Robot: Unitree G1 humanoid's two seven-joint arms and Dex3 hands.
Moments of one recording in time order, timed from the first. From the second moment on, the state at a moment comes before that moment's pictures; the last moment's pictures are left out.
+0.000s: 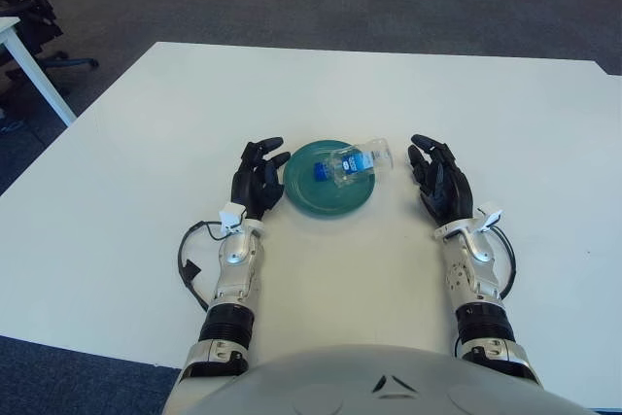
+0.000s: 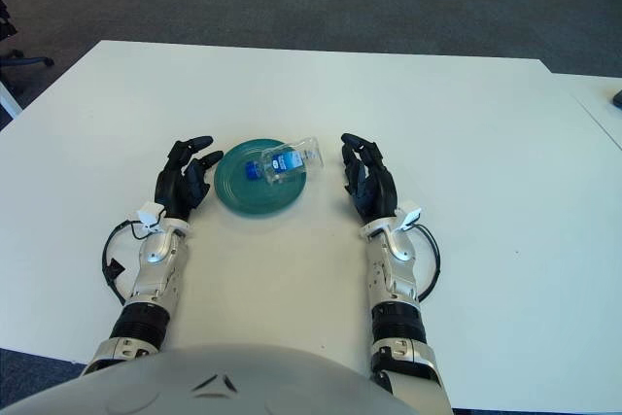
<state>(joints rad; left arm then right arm) -0.04 -0.11 0.06 0.45 -0.07 -0.53 -0.02 -0.06 0.03 -0.20 0.40 0.30 -0.27 0.35</state>
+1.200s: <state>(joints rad) 0.01 -0.12 0.05 0.39 -0.07 -0.52 -0.02 -0.08 -0.05 -0.16 0.41 0.26 -0.27 0.32</state>
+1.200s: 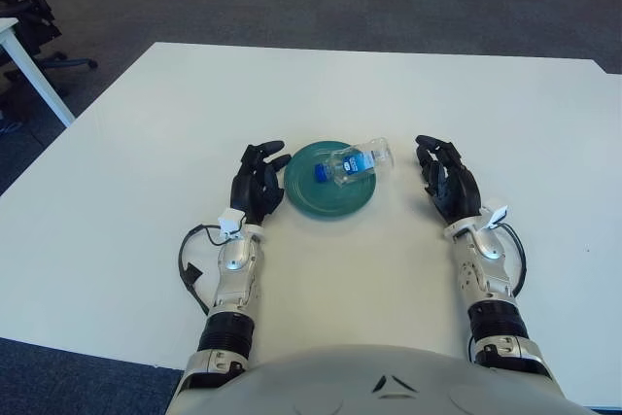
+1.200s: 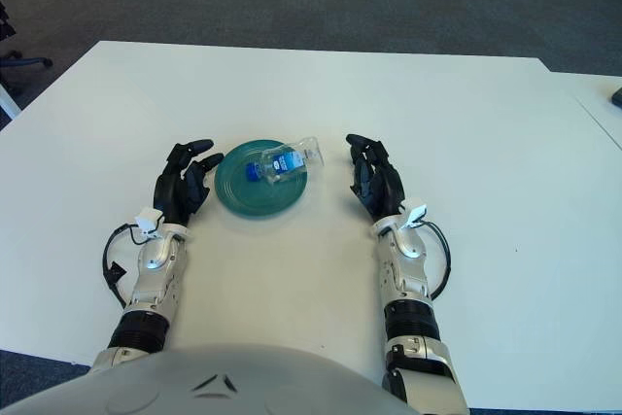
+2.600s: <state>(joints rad) 0.05 -0.12 0.04 0.34 -0.07 -0.51 0.04 -0.06 -0.05 -0.15 0.34 0.27 -0.19 0.34</state>
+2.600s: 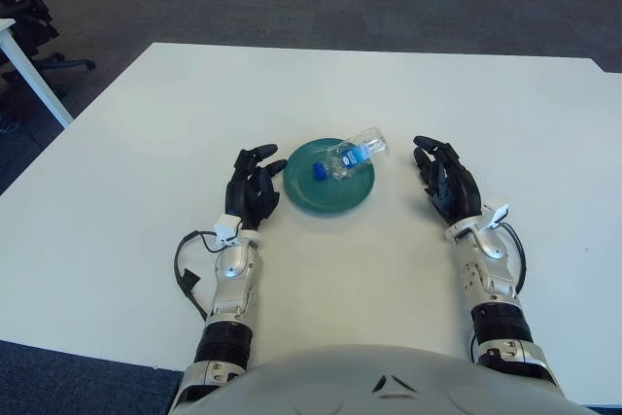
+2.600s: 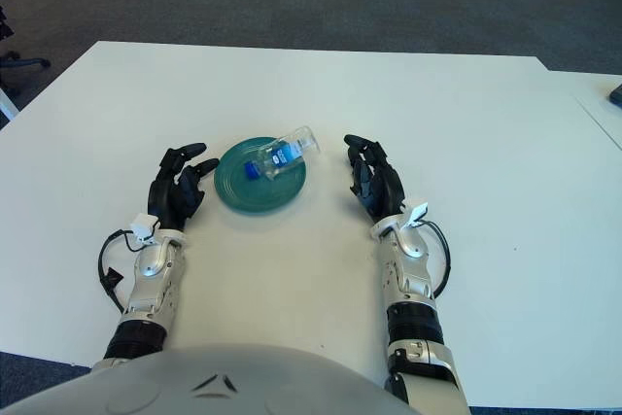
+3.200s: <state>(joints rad) 0.05 -0.12 0.04 0.34 -0.05 -0.52 0.10 -0.06 -0.05 -0.15 0.33 0.29 -0.18 0.35</state>
